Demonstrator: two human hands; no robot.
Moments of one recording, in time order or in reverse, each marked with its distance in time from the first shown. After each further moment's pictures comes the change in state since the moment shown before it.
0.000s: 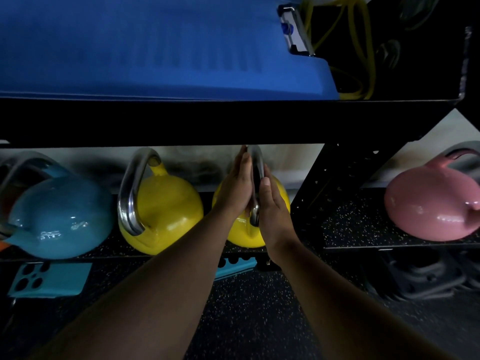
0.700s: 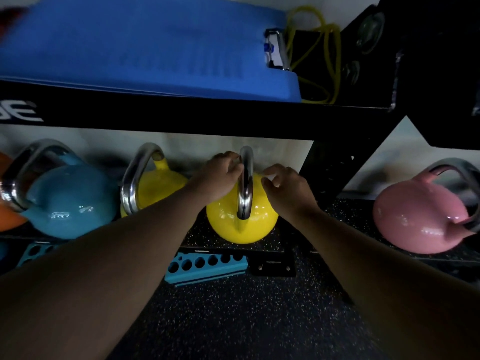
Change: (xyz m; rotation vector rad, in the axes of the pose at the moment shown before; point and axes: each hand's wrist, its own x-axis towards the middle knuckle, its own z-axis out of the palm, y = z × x) left_hand -0.018 0.038 -0.036 0.606 -0.024 0.154; right_hand 0.012 -0.054 -0.060 -0.926 -0.030 -0.235
